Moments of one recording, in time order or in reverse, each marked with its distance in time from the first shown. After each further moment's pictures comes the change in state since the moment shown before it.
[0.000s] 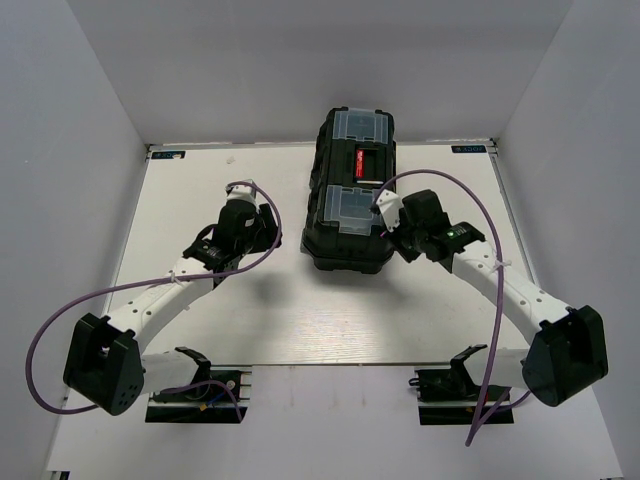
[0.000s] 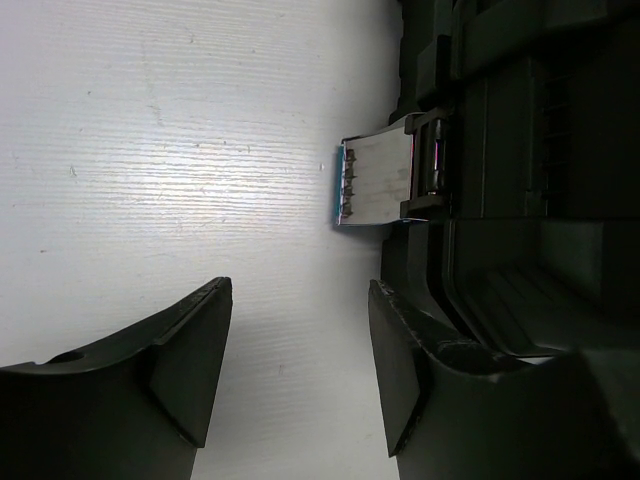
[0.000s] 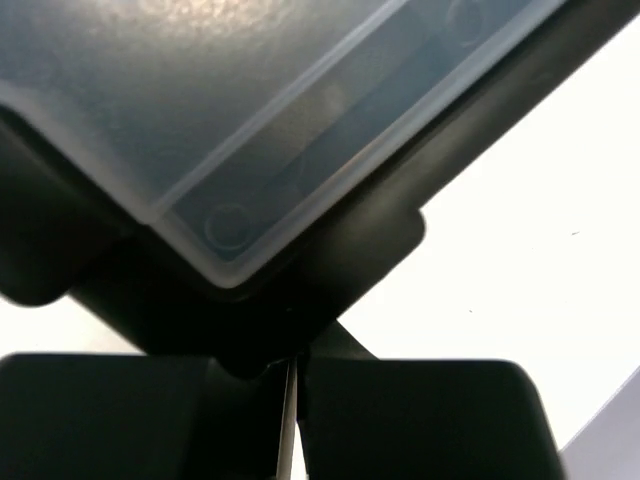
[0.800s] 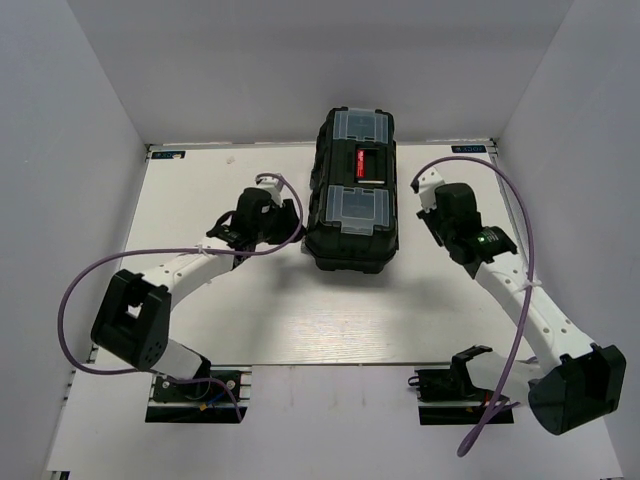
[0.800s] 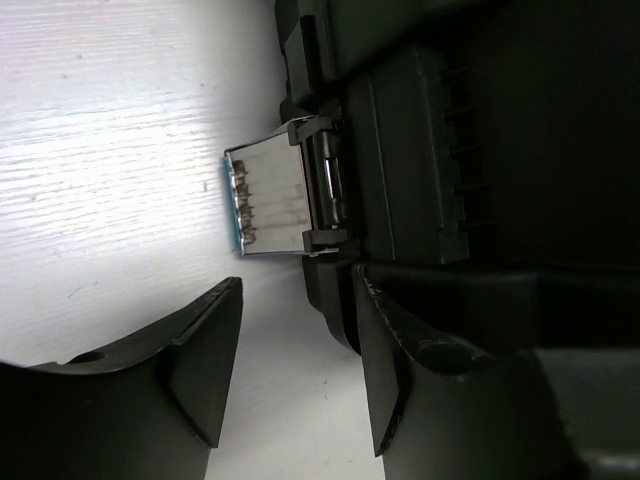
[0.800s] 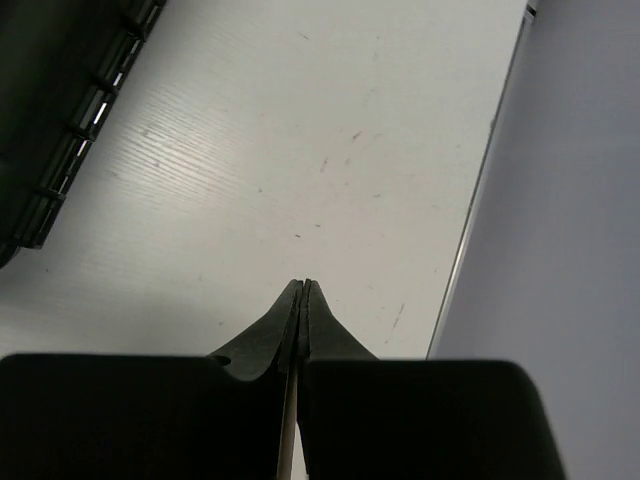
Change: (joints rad) left arm -0.002 0.239 0.078 0.172 0.272 0.037; right arm -0.113 -0.145 0.017 0.011 0.335 0.015
